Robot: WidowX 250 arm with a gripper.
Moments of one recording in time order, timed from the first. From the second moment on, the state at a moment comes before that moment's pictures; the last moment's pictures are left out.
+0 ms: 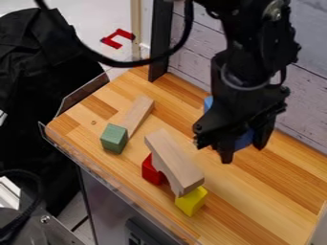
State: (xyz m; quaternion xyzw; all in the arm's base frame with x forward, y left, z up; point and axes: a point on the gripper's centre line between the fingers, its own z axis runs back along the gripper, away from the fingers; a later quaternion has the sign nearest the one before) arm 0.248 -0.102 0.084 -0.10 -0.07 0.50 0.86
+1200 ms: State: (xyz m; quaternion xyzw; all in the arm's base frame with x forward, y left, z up) arm 0.207 -0.093 0.079 -0.05 -0.01 0.53 0.85
